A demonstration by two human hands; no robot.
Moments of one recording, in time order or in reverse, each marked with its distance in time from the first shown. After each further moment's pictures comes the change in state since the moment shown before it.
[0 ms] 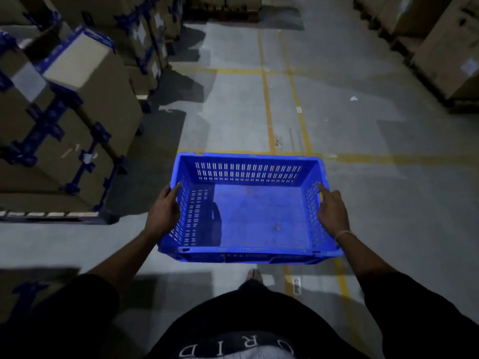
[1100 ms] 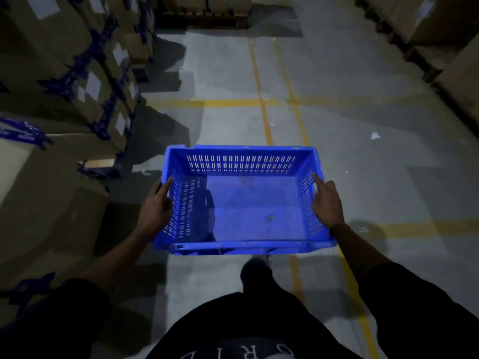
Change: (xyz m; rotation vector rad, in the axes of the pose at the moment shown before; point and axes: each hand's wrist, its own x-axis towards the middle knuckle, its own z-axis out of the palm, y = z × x) left_hand 0.865 -0.096 -0.057 -0.019 -0.002 0.039; right_hand 0.818 -0.212 0.111 0.014 0.072 0.011
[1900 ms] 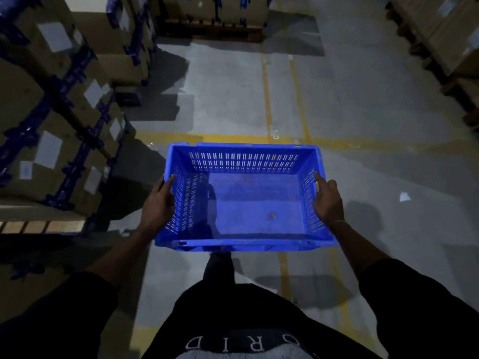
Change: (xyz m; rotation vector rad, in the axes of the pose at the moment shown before) left_hand 0.579 0.005 0.032 -0.019 0.003 -0.055; right_hand 0.600 -0.056 0.086 -0.008 -0.051 -0.010
